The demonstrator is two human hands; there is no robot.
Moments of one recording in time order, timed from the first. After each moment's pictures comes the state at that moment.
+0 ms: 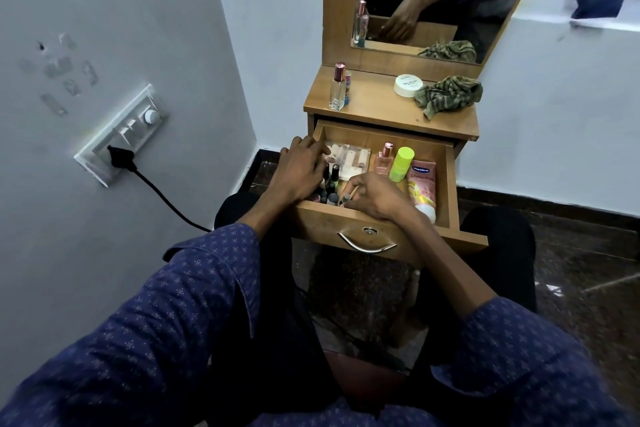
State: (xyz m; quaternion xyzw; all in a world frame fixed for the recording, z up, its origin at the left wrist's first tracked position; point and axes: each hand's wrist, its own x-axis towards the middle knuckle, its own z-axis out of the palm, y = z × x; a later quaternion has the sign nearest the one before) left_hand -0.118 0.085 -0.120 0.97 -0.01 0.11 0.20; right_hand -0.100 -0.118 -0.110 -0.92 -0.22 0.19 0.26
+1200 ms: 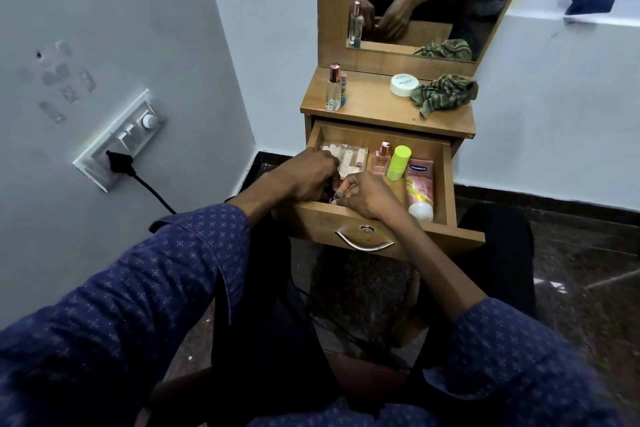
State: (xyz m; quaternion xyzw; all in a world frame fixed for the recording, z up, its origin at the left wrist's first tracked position) left_hand -0.121 0.069 -0.073 0.97 -0.23 -0.07 0.01; right_hand -0.106 -0.106 -0.115 -0.91 -0.16 0.19 0.33
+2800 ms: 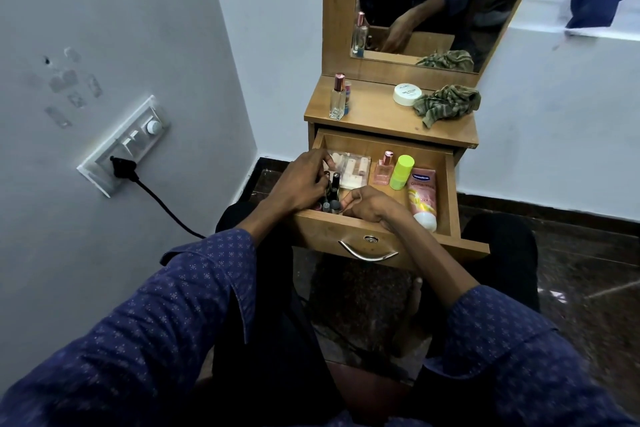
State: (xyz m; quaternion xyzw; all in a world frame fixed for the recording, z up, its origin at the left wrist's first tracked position) left_hand -0.121 0.087 -0.120 0.95 -0.06 0.10 0.29; right_hand -0.076 -0.092 -0.138 -0.88 -0.09 0.32 0.33
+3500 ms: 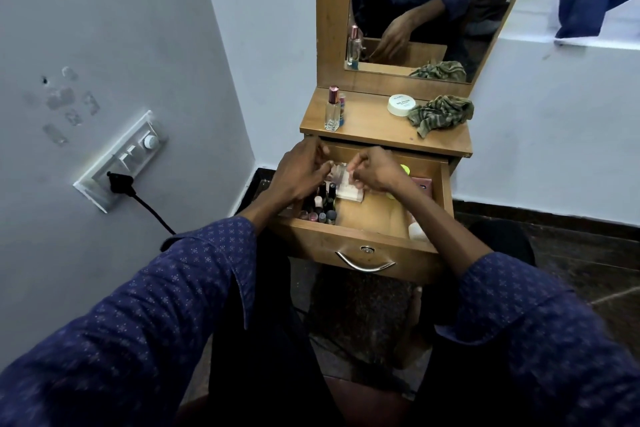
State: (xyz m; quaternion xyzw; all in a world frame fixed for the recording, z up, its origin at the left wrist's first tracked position) left_hand -0.090 0.091 -0.100 0.94 -0.03 0.15 0.30; right_hand -0.031 -0.101 -0.080 -0.91 -0.13 0.16 0.36
